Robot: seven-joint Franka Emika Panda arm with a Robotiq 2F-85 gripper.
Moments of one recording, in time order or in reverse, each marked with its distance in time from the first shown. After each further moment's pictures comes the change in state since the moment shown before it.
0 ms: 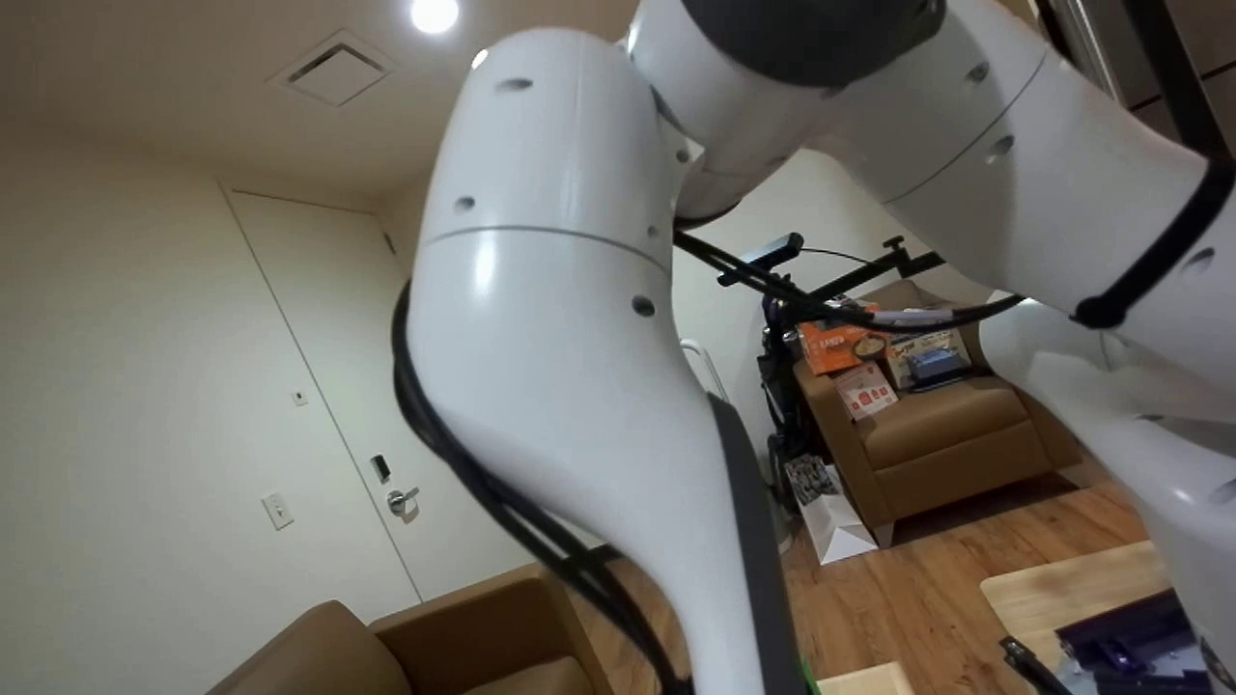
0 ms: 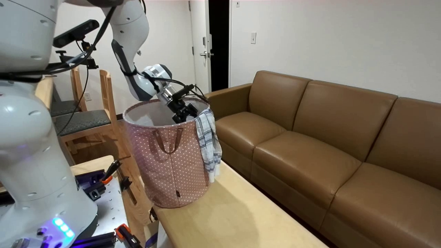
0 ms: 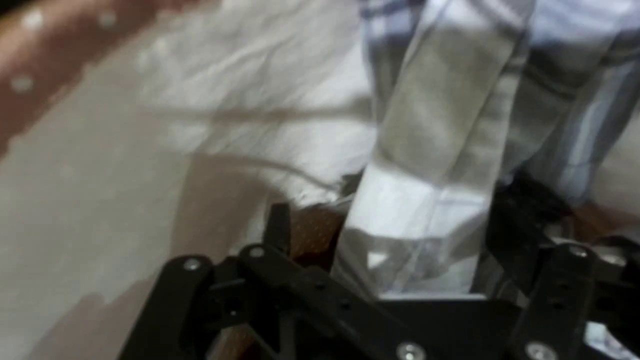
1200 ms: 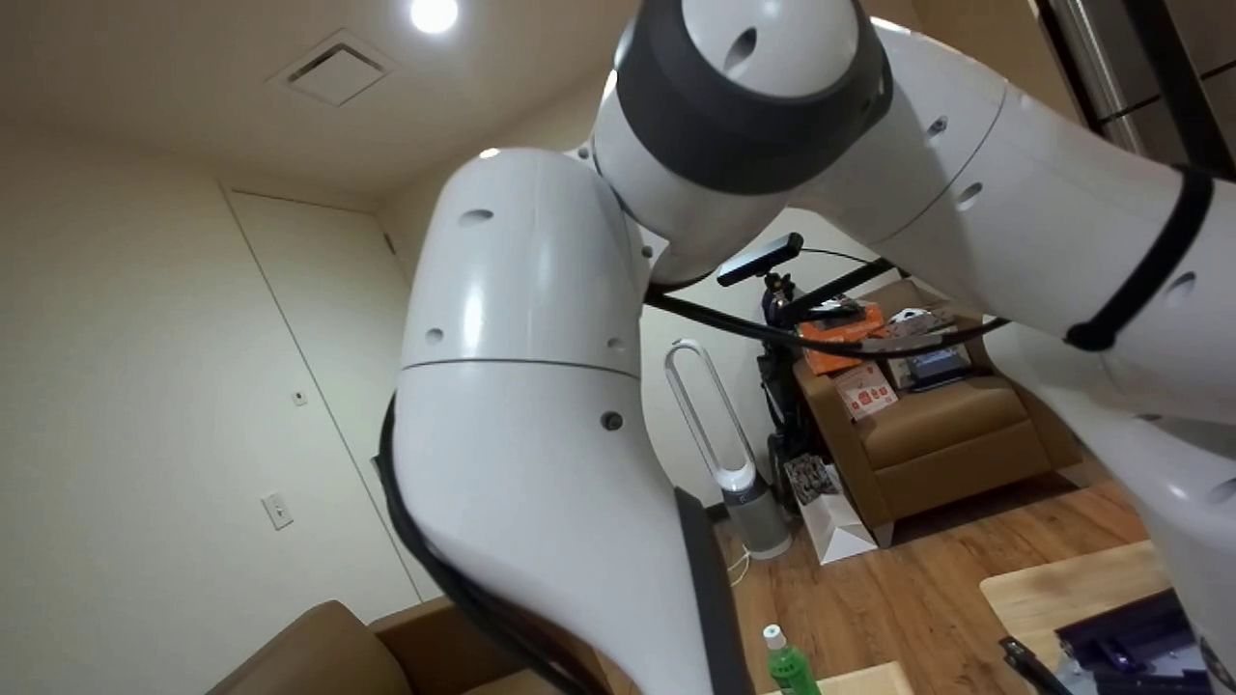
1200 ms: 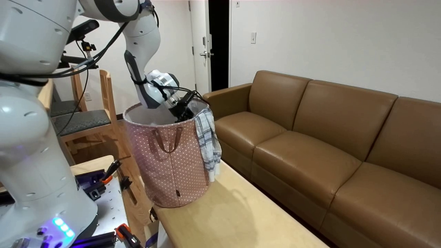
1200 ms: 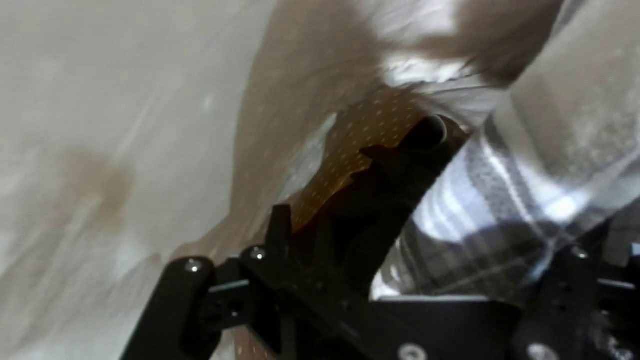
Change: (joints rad) arm -0.042 0.120 -0.001 0.075 -0.064 0.294 -0.115
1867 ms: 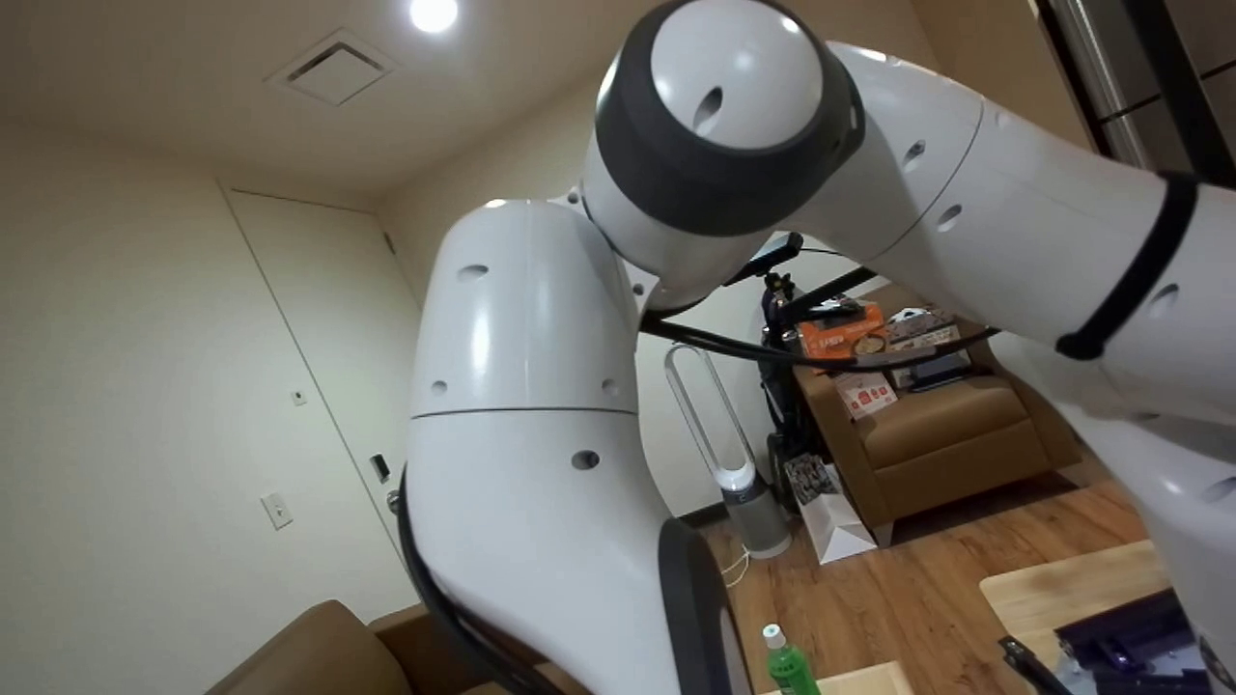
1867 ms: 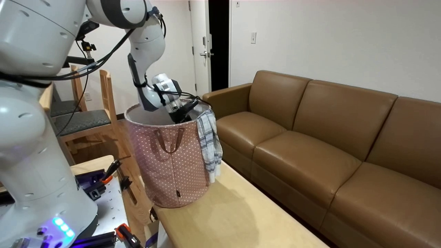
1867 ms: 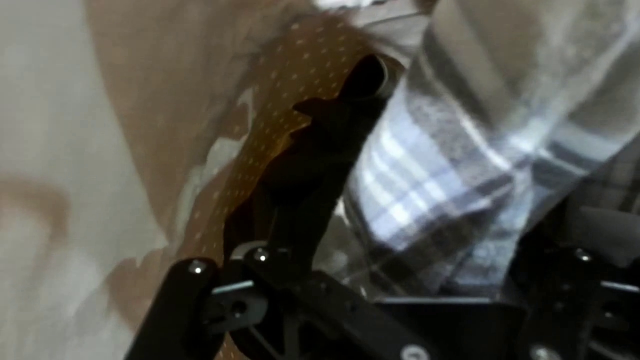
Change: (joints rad) arm -0.052 0.054 0.030 -0.003 0.217 0.012 -0.089
